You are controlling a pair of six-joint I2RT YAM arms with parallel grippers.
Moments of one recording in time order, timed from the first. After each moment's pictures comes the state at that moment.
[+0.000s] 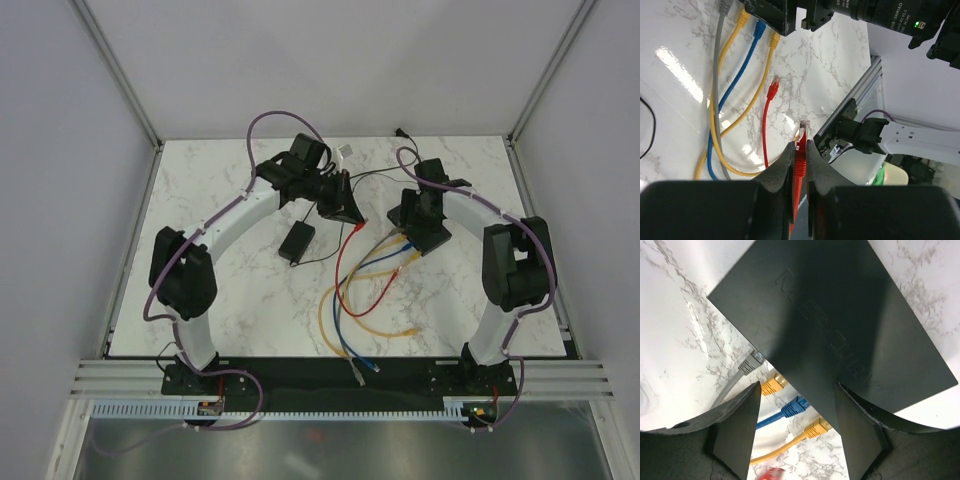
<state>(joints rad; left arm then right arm) -0.60 1.88 1.66 -0.59 0.65 -0.58 0.21 1.83 1.27 -0.56 0.02 0.38</state>
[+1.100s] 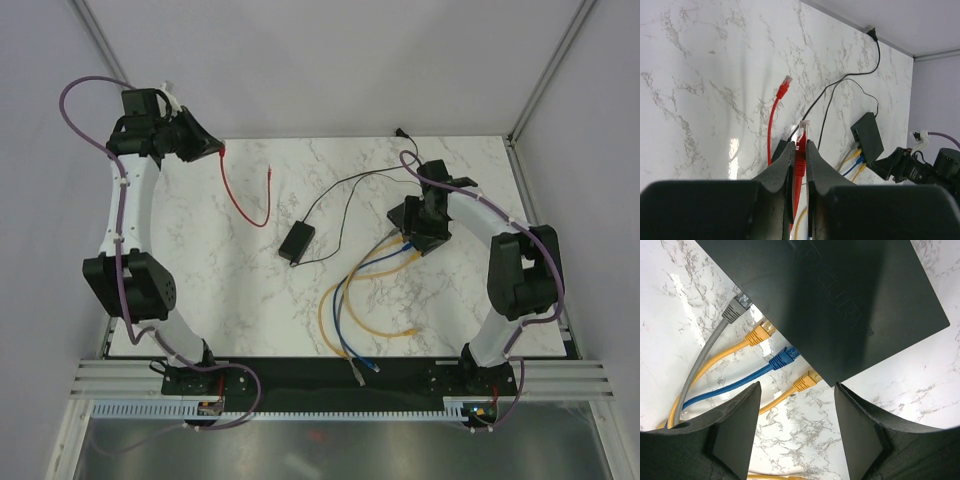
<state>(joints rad) 0.10 1.70 1.83 -0.77 0.46 -0.46 0.21 1.76 1.26 -0.75 0.00 0.36</state>
